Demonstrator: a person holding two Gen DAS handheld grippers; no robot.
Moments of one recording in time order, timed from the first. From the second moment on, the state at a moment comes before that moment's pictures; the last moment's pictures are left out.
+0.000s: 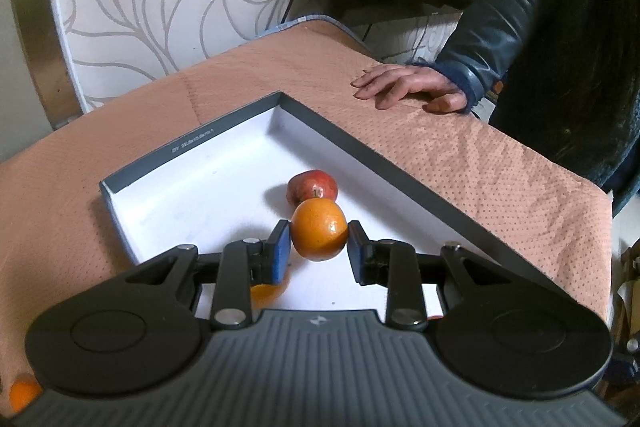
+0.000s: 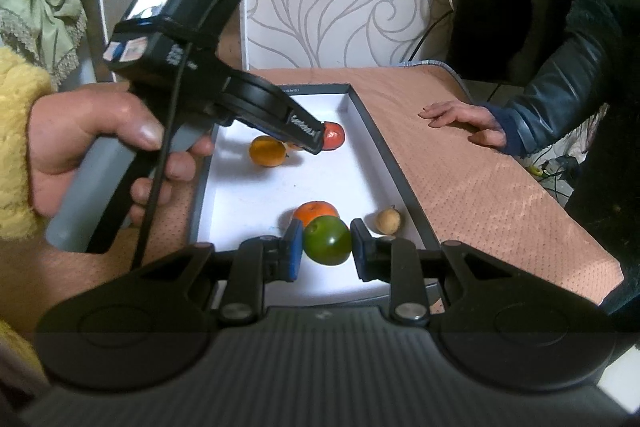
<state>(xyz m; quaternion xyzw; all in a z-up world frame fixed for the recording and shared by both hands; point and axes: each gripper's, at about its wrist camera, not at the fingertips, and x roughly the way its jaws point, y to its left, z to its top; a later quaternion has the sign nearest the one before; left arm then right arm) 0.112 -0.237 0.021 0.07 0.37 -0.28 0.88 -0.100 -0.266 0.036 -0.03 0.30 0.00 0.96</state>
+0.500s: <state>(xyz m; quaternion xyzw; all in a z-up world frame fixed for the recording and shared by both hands) 0.116 -0.252 0.015 0.08 0.37 -0.28 0.88 -0.101 -0.268 0.033 -0.02 0.30 -0.01 0.95</state>
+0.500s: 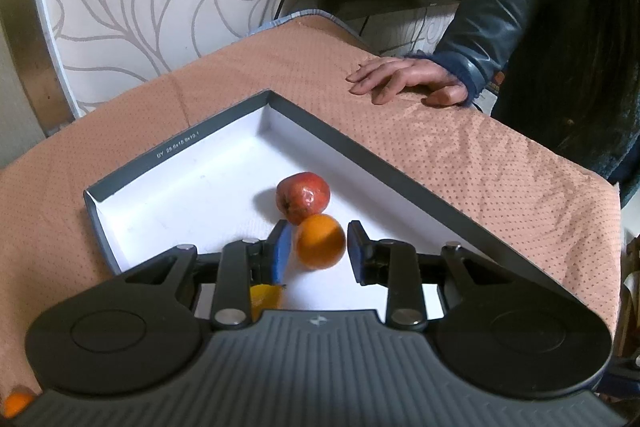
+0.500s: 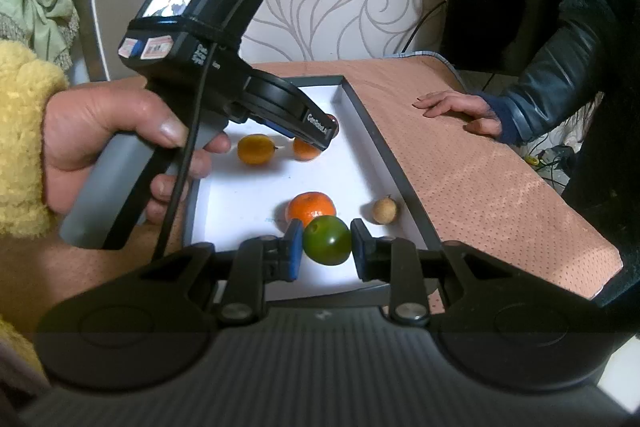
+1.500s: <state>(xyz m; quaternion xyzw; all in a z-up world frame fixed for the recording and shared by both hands) 0.099 -0.238 0.041 0.08 0.35 -0.27 0.89 -0.090 -0.278 0.026 -0.02 0.30 0.02 0.95</state>
